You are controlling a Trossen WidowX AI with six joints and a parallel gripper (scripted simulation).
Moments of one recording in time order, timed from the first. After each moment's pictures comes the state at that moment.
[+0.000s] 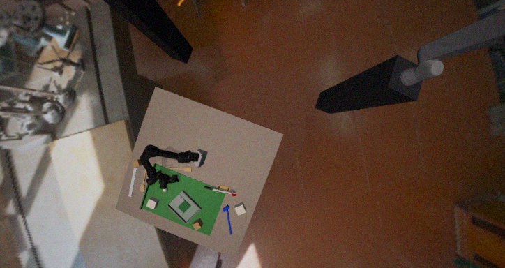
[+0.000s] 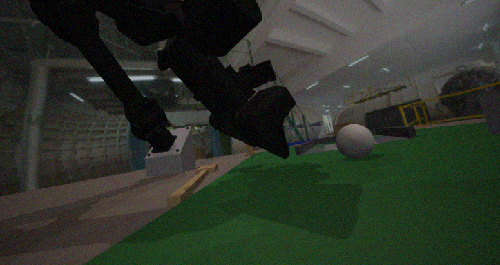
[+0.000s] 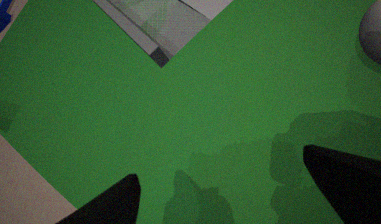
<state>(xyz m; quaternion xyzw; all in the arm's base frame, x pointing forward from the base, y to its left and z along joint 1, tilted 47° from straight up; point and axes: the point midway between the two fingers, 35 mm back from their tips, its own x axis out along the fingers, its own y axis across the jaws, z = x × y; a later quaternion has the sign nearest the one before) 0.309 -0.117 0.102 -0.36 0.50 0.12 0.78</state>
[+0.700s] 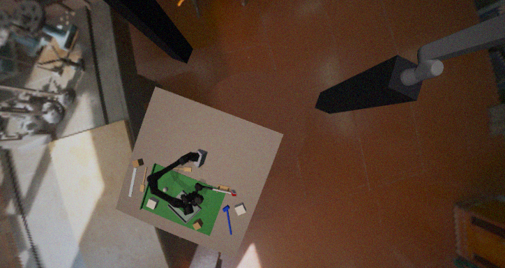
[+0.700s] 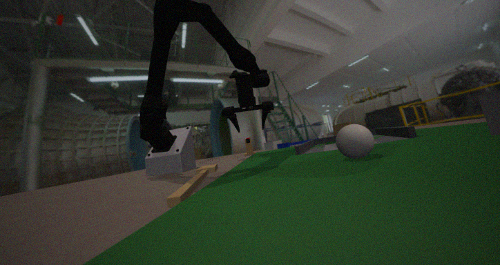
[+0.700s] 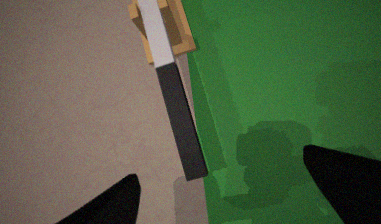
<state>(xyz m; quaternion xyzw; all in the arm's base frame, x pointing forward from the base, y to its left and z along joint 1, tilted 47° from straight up) 0.261 0.139 -0.062 -0.60 0.59 0.40 0.37</state>
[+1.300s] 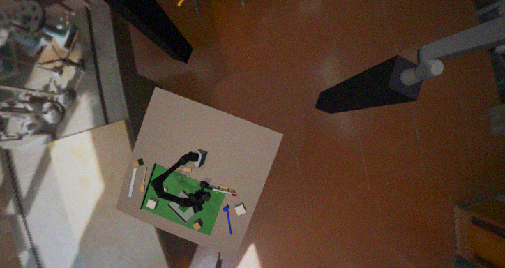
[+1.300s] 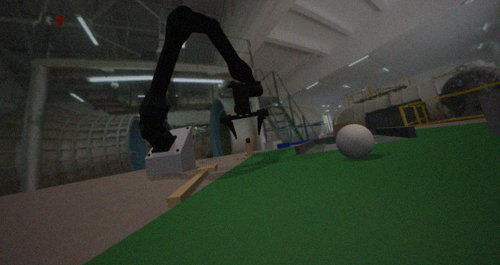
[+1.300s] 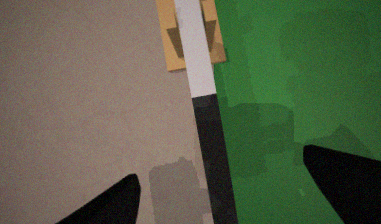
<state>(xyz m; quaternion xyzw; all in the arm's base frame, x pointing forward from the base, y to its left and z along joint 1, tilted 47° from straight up) 0.240 0.150 -0.099 -0.65 0.58 0.40 0.30</state>
